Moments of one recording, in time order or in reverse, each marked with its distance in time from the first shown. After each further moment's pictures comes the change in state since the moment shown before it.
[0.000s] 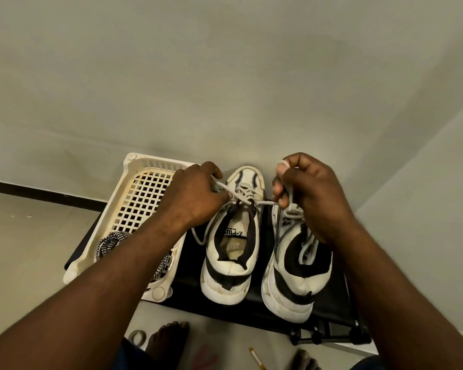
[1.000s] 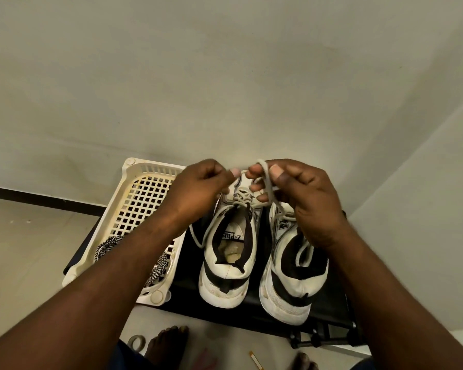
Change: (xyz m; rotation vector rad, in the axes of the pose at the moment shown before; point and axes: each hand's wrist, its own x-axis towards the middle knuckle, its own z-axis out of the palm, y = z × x) left_hand -0.013 0.026 -0.017 -0.645 -0.090 -0.077; right_hand -0.003 0.007 0.001 -0.031 -0.104 -0.205
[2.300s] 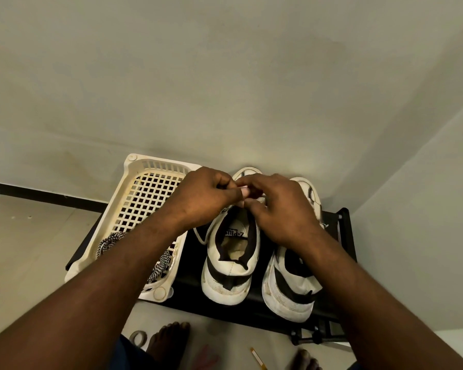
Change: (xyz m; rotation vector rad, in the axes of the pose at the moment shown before) left_hand -0.003 0.001 -0.002 0.240 -0.147 0.050; right_hand 0.006 0.026 0.026 -0.877 -0.054 -0.046
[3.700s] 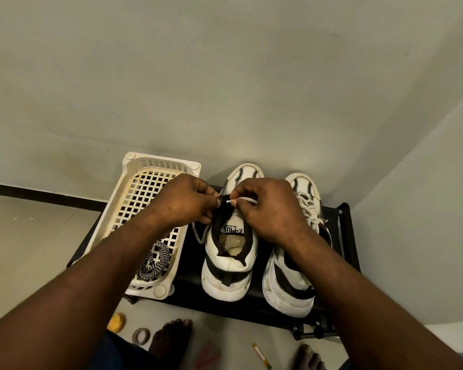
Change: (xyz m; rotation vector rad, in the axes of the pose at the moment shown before) left_hand 0.001 -0.035 -0.009 -0.129 -0.012 -0.286; right_hand 0.003 -0.002 0.019 0.083 0.007 0.097
